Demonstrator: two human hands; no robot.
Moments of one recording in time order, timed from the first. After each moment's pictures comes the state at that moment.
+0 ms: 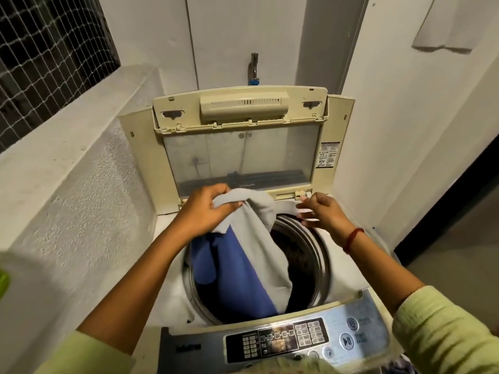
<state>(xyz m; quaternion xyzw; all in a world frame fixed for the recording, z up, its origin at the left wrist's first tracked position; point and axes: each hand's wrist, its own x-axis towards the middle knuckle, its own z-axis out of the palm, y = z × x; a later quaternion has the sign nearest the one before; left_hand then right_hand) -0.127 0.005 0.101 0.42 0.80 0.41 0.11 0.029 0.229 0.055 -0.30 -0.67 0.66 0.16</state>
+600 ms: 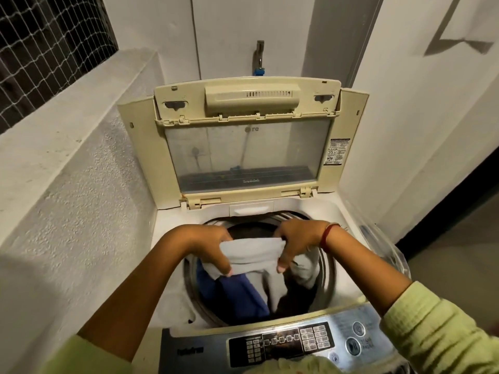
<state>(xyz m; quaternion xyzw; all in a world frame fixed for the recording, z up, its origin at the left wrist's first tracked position) -0.136 0.000 0.076 0.46 0.79 0.02 0.41 -0.008 0.187 0.069 -0.09 -0.93 0.25 -0.27</state>
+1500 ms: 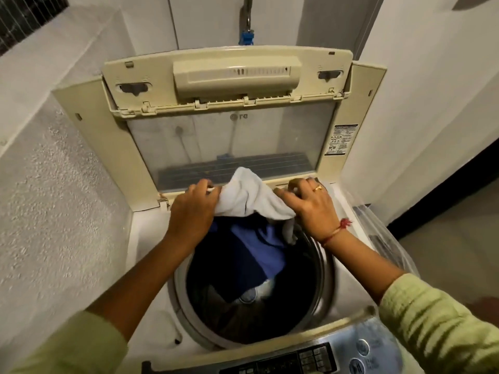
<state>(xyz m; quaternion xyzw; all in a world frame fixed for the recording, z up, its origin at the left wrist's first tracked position) -0.197 0.055 0.005 0.47 0.86 0.08 -0.19 -0.032 0.263 0.002 -0.04 -0.94 -0.07 0.33</state>
